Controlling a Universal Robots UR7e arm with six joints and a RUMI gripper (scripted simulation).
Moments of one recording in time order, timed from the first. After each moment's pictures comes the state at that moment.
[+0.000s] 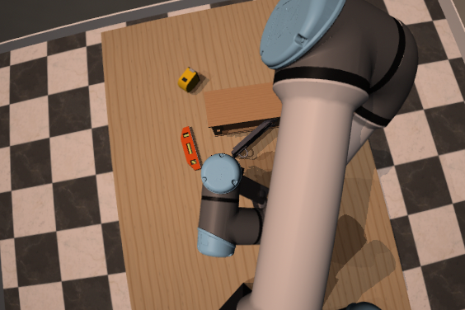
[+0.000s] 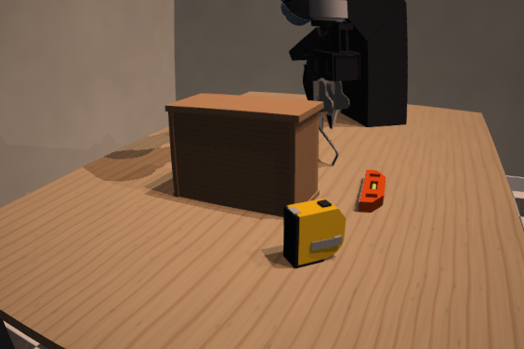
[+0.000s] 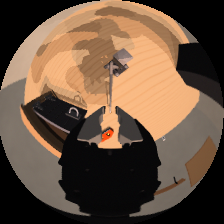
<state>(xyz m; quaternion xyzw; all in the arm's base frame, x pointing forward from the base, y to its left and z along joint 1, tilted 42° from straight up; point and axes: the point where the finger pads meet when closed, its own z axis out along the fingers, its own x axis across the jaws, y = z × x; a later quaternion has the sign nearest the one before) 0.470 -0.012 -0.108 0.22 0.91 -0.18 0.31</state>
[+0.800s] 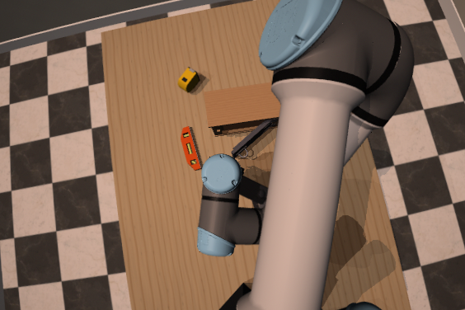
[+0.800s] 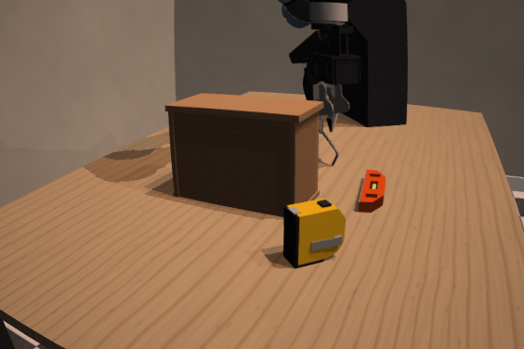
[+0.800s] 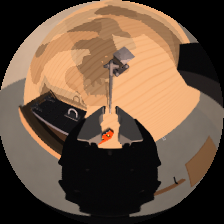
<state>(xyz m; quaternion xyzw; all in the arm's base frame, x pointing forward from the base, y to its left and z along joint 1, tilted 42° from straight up) 0.473 -0.015 -0.113 0.22 0.91 -0.18 0.31</state>
